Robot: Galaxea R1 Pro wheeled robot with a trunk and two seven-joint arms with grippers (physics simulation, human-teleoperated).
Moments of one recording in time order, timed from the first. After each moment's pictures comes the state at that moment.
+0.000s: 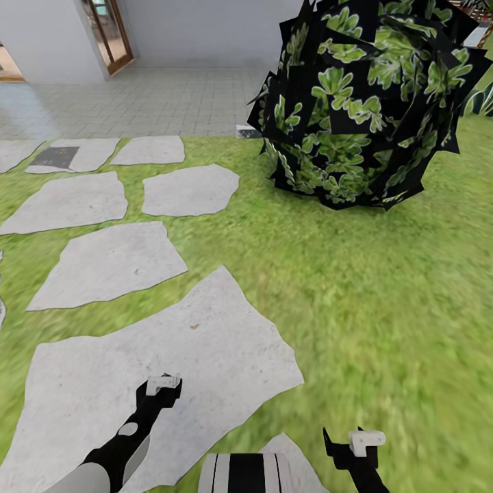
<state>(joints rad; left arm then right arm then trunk) -0.59 0.04 -0.02 -0.28 0.02 -0.37 -0.01 -0.24 -0.05 0.00 -0.57 0.00 -0.39 0.00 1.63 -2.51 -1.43</state>
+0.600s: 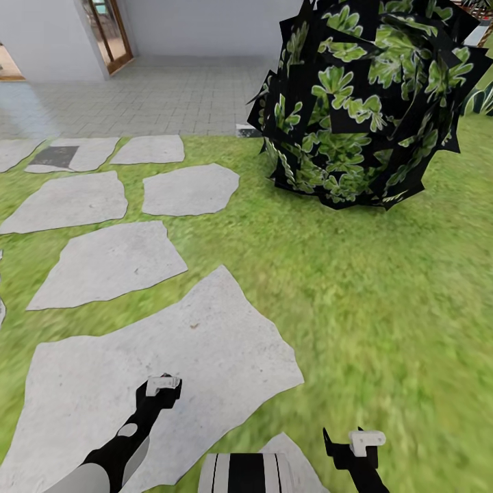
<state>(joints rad) -0.59 0.04 -0.02 -0.27 0.02 -0.37 -0.01 -0.24 -0.05 0.00 -0.57 0.00 -0.39 0.00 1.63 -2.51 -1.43</state>
